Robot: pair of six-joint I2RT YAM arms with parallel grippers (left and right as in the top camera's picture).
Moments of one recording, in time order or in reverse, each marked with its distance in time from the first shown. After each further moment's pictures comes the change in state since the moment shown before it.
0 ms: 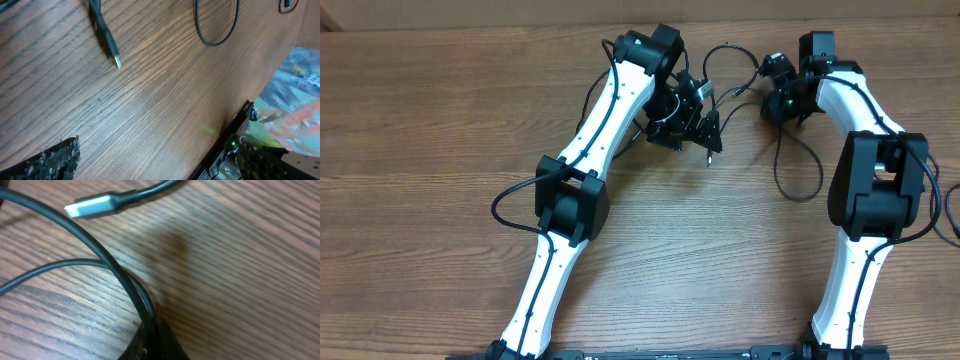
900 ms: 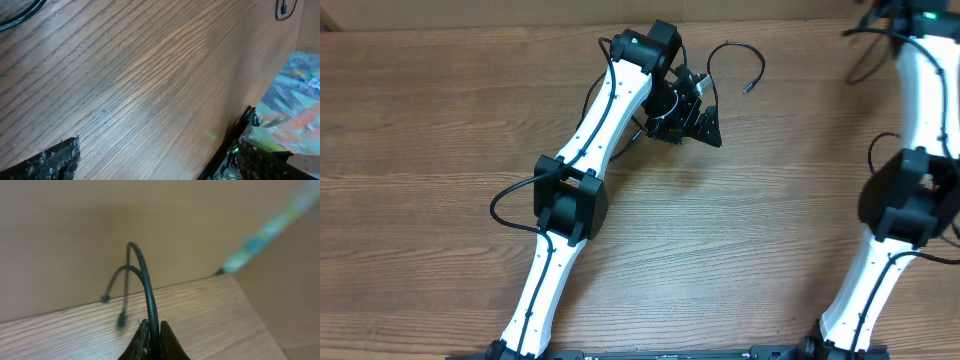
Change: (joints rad) left arm 0.006 0.000 0.000 0.045 0.000 0.000; right arm -0.211 0.002 0.483 0.254 0.415 0.346
